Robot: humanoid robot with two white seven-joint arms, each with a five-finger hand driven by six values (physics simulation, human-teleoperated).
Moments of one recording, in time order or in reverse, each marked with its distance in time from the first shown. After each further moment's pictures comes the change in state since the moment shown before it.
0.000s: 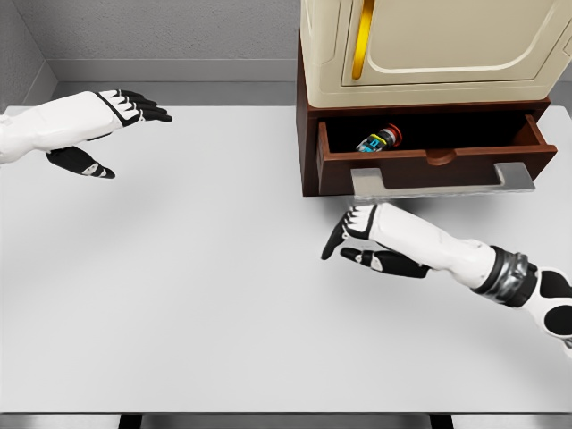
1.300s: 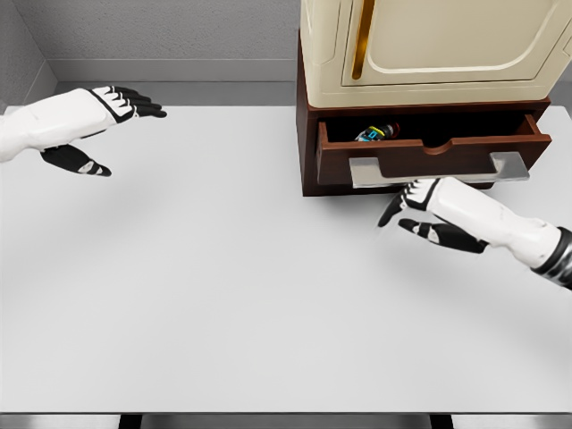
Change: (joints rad) left arm 0.035 0.002 0.052 -0.008 0.000 0.000 0.000; right arm 0.063 -0.108 -0.174 0.038 0.022 0.000 -0.002
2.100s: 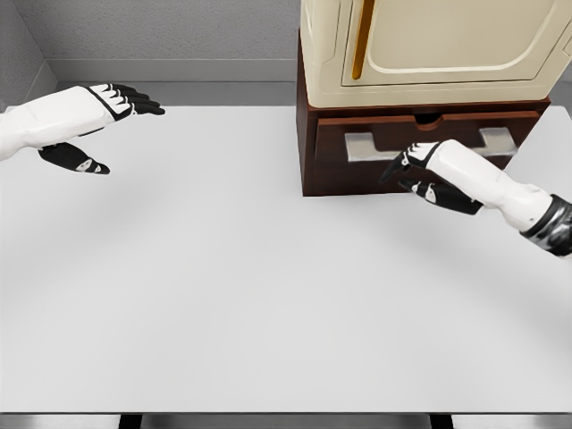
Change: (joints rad) left arm 0.002 -0.001 0.010 0.003 0.000 0.000 0.000; right arm -0.123 0.122 0.000 0.159 0.034 0.001 0.003
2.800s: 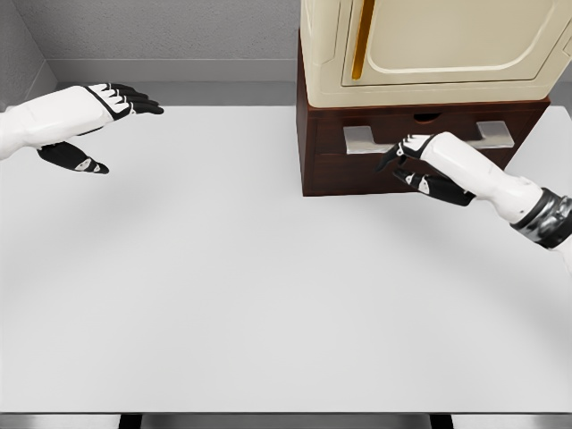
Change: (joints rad) left arm 0.000 0.001 0.001 0.001 0.000 0.000 0.000; right arm -0.025 0.043 0.003 0.042 0.007 0.001 0.000
